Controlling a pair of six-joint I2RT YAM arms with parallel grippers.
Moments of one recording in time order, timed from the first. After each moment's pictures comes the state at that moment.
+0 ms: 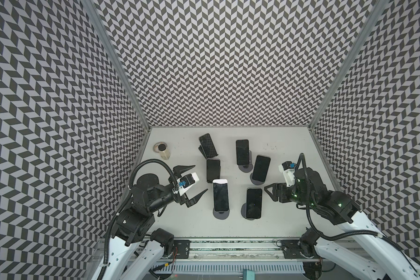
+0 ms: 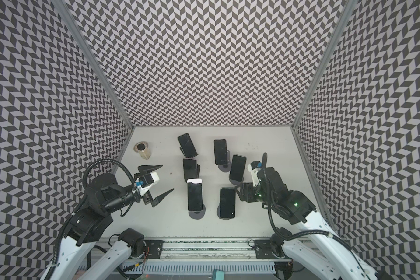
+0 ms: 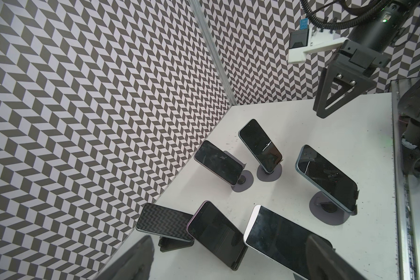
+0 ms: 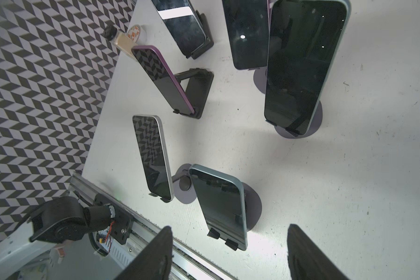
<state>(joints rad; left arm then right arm) -0.42 0.55 0.86 -0.57 0.48 0.55 0.65 0.76 0.88 -0.88 -0.09 0.58</state>
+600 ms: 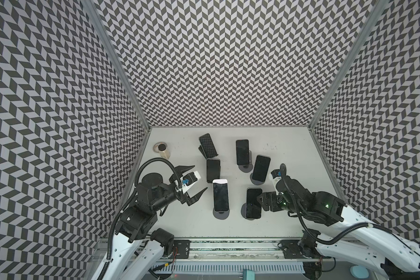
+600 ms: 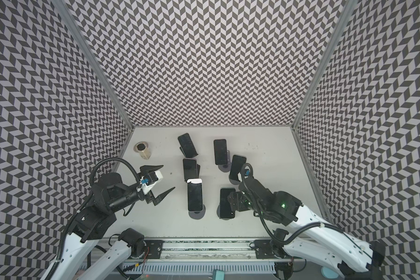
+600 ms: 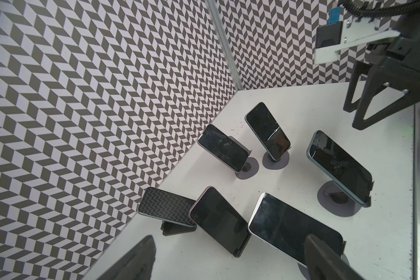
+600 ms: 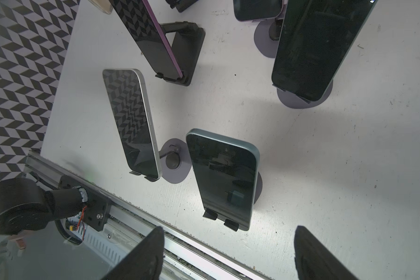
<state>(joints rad) -0.43 0.56 0.81 -0.56 0.40 0.55 0.97 0.86 0.88 -0.94 0.16 0.78</state>
